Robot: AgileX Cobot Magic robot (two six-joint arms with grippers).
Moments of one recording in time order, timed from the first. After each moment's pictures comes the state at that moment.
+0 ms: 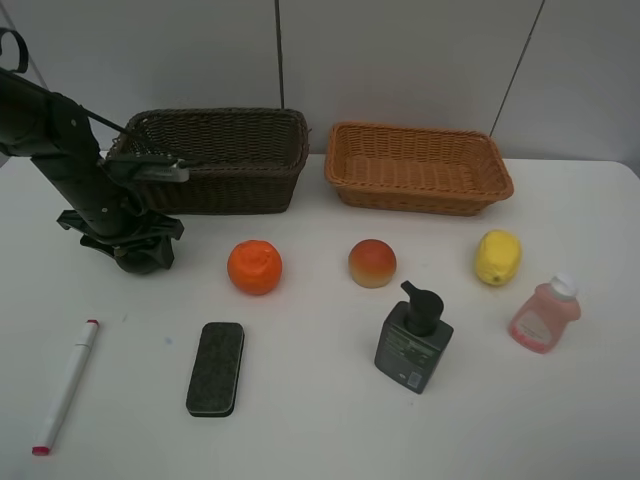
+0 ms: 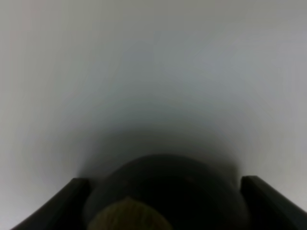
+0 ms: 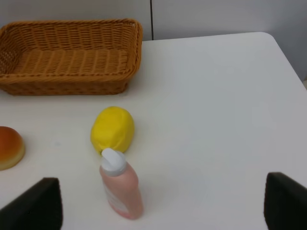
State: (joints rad) left arm -0.13 2.02 -1.09 -0.16 0.48 0.17; right arm 0.01 0.00 -0.52 -0.11 1.07 0.07
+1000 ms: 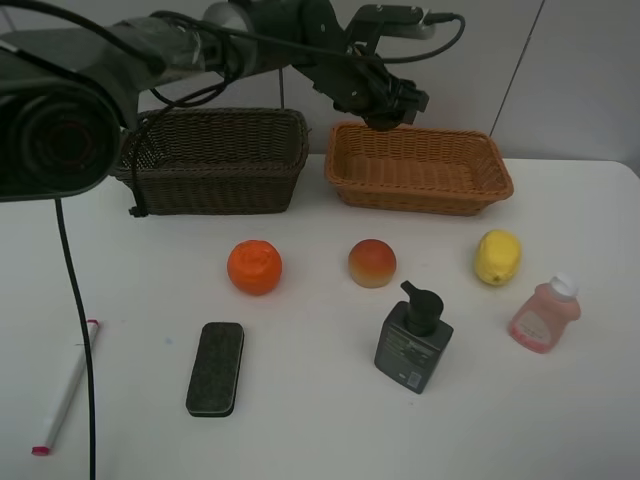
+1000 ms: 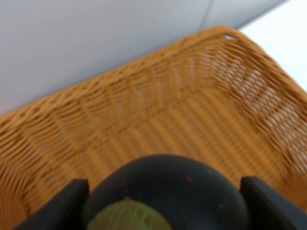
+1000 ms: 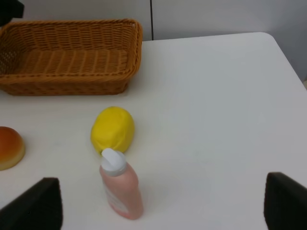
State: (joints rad) left arm -0.61 2.55 -2.30 -0.29 0.44 0.17; right arm 0.01 0.00 -0.52 -0.11 1.07 0.07
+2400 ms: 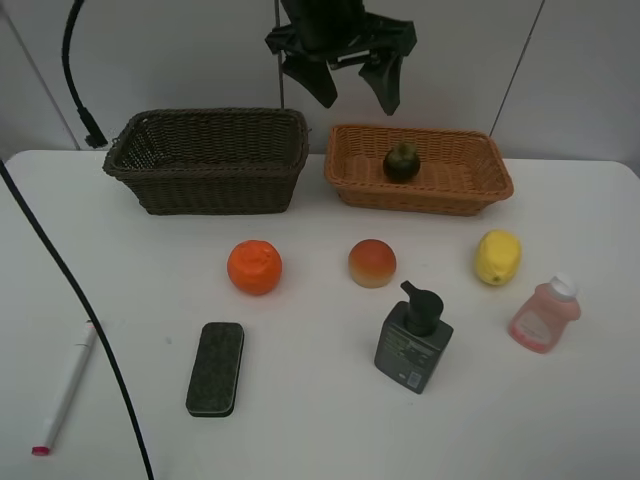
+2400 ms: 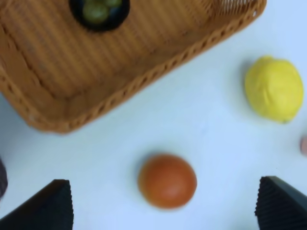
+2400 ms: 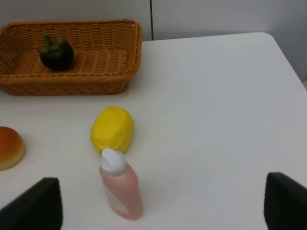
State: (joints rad) left arm -0.63 2.19 -2.20 -0.21 1.20 0.01; right arm 0.01 0.00 -0.52 -0.11 1.07 0.07
